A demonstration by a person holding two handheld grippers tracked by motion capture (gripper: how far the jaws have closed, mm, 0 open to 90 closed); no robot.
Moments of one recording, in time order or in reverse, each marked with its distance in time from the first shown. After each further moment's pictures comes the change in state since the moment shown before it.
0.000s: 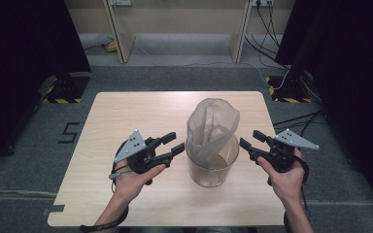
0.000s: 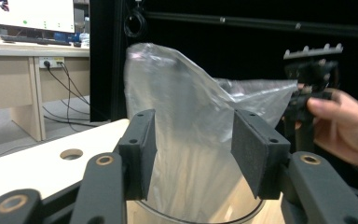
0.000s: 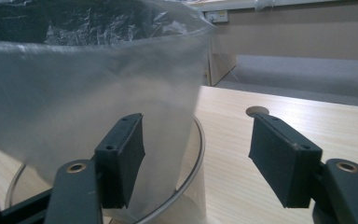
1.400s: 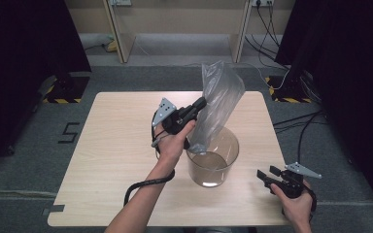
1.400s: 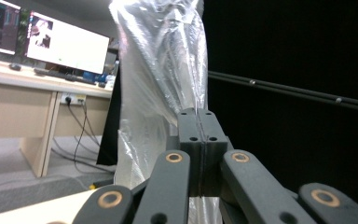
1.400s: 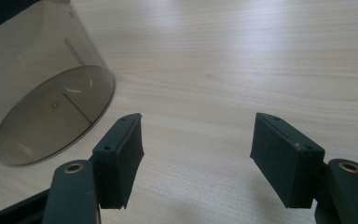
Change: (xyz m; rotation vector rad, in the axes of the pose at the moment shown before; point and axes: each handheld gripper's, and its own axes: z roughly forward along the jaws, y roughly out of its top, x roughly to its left) left arm 0.028 0.014 0.118 -0.215 0.111 -0.106; right arm -0.069 -0.133 -0.022 0.224 -0.160 0.176
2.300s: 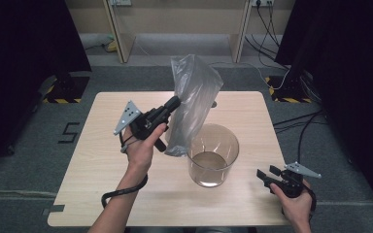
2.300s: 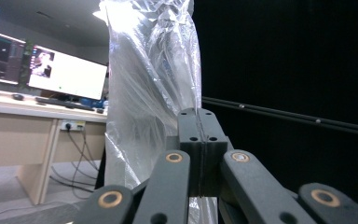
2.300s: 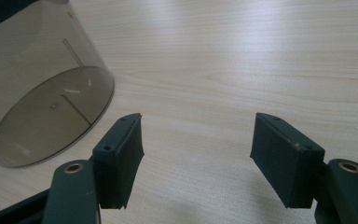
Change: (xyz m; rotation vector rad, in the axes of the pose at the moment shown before) left arm 0.010 0.042 -0.058 -0.115 -0.054 0.026; right arm 0.001 0.001 0.001 0.001 -0.005 -0.001
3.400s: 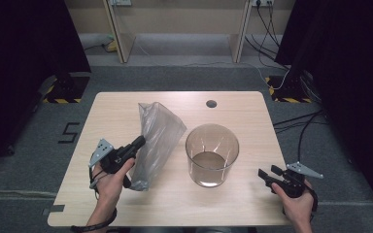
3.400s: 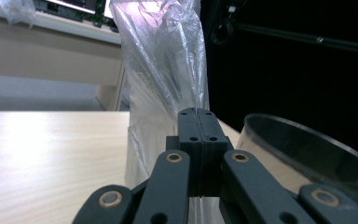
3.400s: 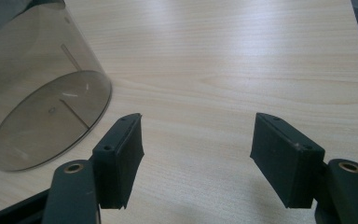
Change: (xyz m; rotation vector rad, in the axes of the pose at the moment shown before) left arm 0.038 -0.049 -0.125 0.263 0.273 -0.018; right arm -0.002 0.001 -0.003 -0.010 -0.010 0.007
